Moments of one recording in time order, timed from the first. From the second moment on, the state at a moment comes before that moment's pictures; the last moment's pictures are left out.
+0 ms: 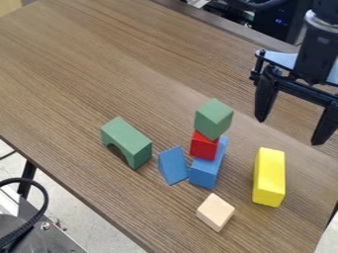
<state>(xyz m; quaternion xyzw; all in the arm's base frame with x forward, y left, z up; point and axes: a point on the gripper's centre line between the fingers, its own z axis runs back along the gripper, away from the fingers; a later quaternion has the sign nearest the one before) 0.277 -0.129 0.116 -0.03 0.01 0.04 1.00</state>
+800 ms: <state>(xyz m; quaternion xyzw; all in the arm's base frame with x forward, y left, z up) 0.273 -0.156 0.086 -0.01 0.02 0.05 1.00</state>
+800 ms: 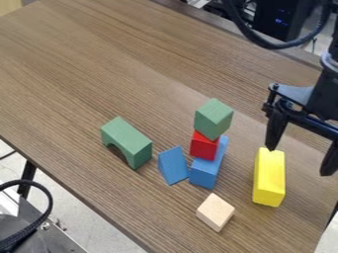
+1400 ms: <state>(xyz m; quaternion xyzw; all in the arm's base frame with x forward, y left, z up) 0.269 -0.150 0.059 -0.02 0.06 0.09 0.99</state>
